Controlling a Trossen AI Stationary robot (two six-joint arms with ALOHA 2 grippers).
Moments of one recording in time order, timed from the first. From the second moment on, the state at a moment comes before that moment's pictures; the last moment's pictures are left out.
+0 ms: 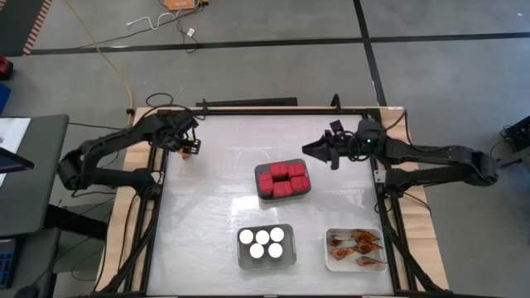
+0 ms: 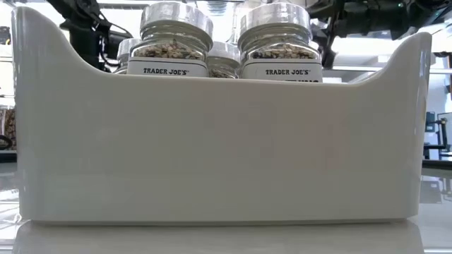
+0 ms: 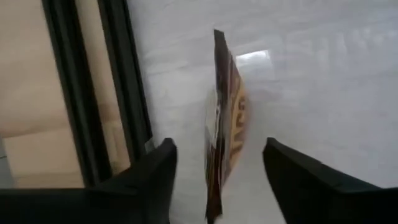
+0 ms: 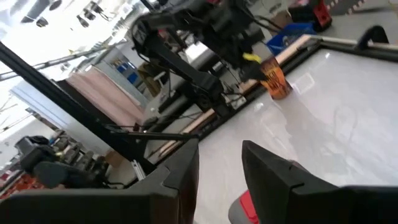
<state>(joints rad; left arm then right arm) 0.72 1.15 0.83 -1.06 -0.30 -0.64 -0.29 0.93 0.59 0.28 -0.29 0.66</state>
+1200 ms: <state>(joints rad) 0.09 1.67 1.97 -1.31 -0.26 -0.37 -0.24 0.98 0.82 0.05 -0.32 0.23</state>
